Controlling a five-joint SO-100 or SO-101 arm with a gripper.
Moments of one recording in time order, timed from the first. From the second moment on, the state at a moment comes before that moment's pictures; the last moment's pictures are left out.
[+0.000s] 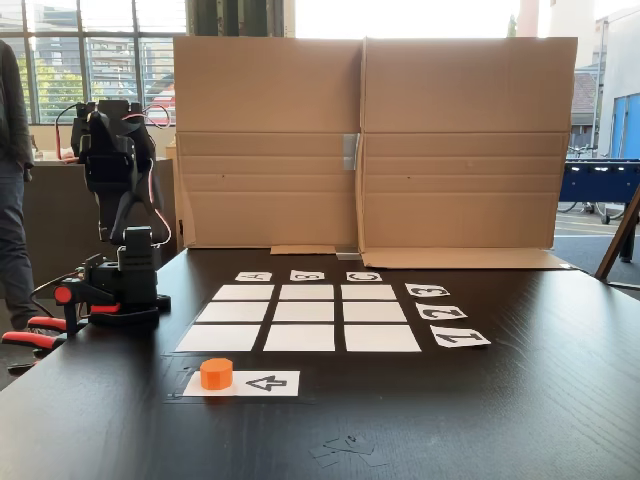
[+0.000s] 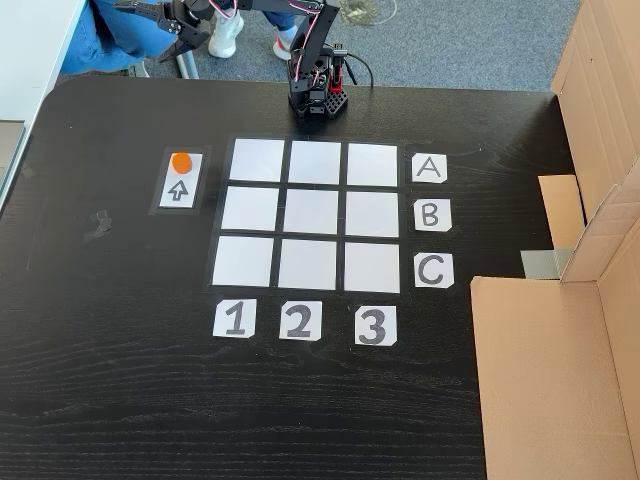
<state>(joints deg) 72.2 109.5 91.6 65.4 81.7</state>
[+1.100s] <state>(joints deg) 64.0 93.3 89.2 89.4 82.4</state>
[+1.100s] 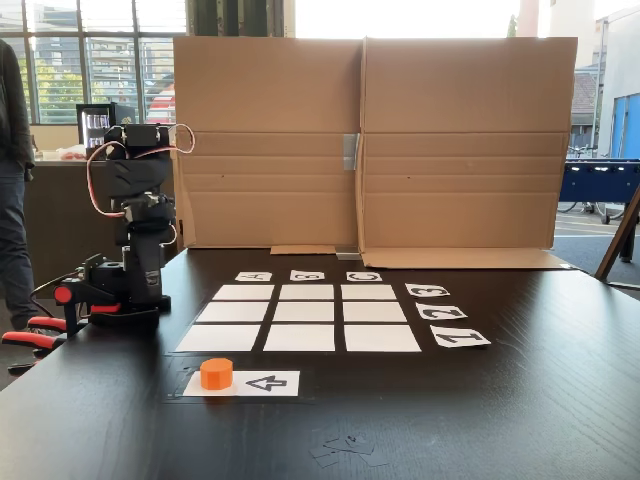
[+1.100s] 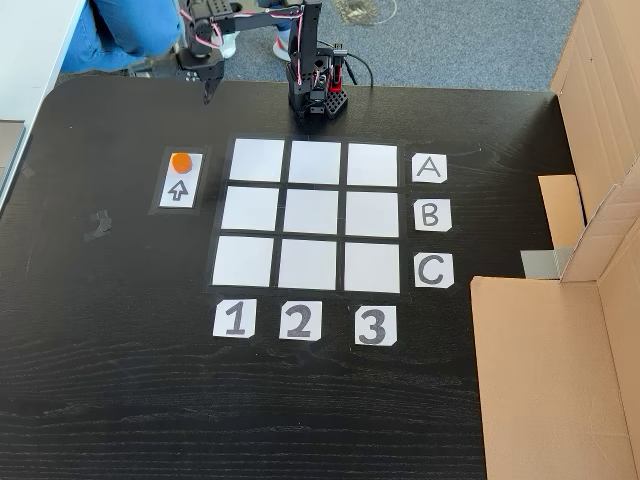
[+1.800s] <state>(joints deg) 58.4 77.4 82.4 85.2 75.0</state>
